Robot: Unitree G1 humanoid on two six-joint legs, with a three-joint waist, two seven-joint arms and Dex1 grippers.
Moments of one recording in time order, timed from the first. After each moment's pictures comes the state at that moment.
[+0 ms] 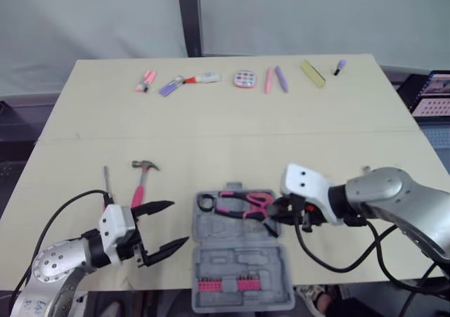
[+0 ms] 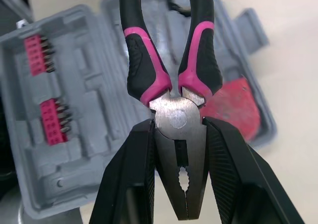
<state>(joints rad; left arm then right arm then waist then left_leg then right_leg) 0.32 0.65 0.22 -0.46 -0.50 0.12 -0.92 -0.58 -1.01 0.32 -0.74 0.57 1.17 0.87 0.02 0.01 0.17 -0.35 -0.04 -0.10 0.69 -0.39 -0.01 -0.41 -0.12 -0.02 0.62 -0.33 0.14</state>
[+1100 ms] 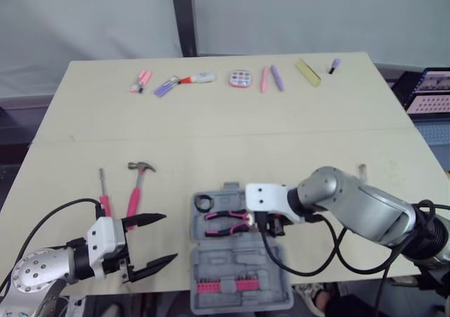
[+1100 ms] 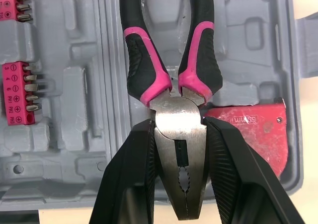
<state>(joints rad) 0.41 0.71 0.27 -0.46 -0.48 0.08 -1.01 -0.81 -0.87 0.77 -0.59 0.24 1.09 0.94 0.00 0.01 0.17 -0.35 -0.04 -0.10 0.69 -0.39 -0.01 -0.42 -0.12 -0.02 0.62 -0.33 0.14</state>
